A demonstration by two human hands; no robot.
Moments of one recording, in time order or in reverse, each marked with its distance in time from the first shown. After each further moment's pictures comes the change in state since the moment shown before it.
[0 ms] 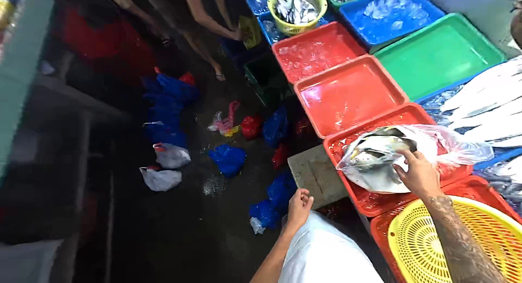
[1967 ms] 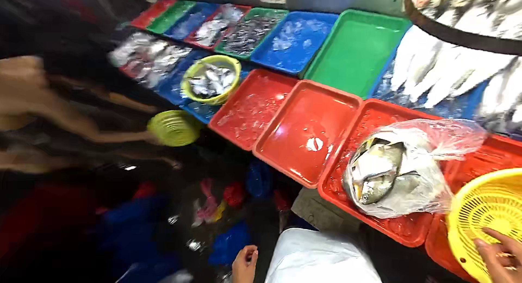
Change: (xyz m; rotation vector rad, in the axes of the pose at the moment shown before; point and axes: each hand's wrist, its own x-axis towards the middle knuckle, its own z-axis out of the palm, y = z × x) left_hand 0.207 -0.037 -0.245 0.493 -0.105 0.133; right_hand -0.158 -0.076 0.024 0.418 0.366 0.816
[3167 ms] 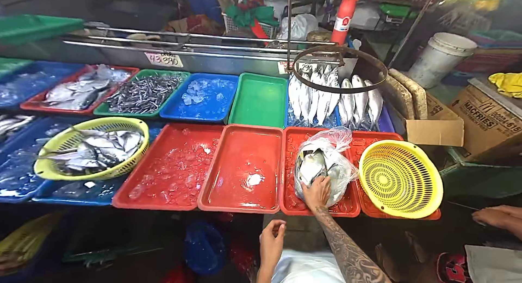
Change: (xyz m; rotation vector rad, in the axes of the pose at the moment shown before) left_hand 0.085 0.195 0.068 -0.322 -0.530 0.470; right_hand 0.078 -0.188 0.199 -0.072 0.302 0.450
